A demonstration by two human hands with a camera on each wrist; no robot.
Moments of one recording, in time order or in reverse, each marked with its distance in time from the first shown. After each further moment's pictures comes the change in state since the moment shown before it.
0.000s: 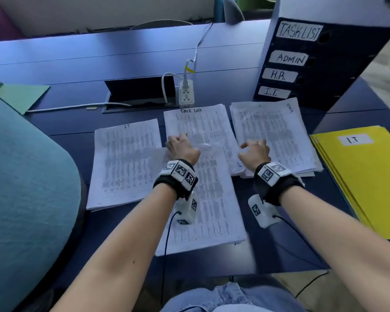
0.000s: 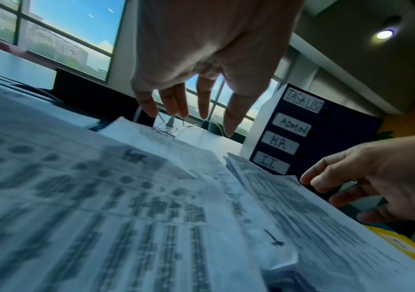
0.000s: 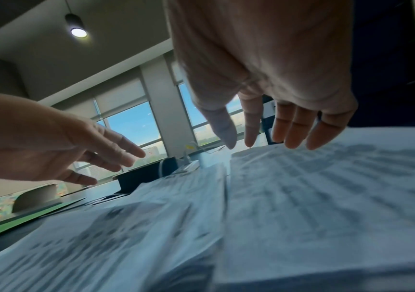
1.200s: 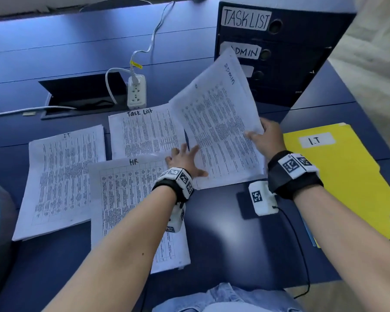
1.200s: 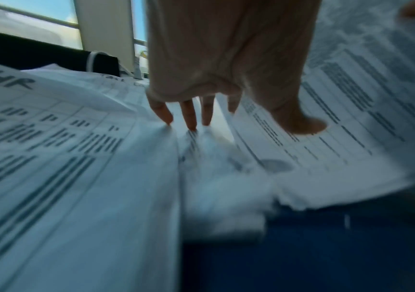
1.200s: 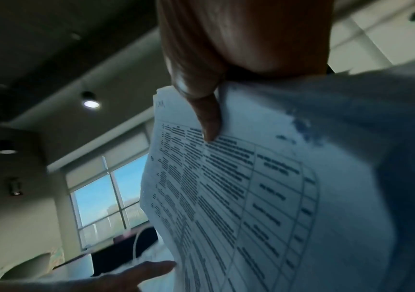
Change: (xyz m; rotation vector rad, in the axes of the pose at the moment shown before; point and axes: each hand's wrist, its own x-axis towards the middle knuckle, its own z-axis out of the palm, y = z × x) left_hand 0.021 0.091 0.116 0.482 -0.366 0.242; right_hand 0.095 0.111 -0.101 0.496 0.162 -0.146
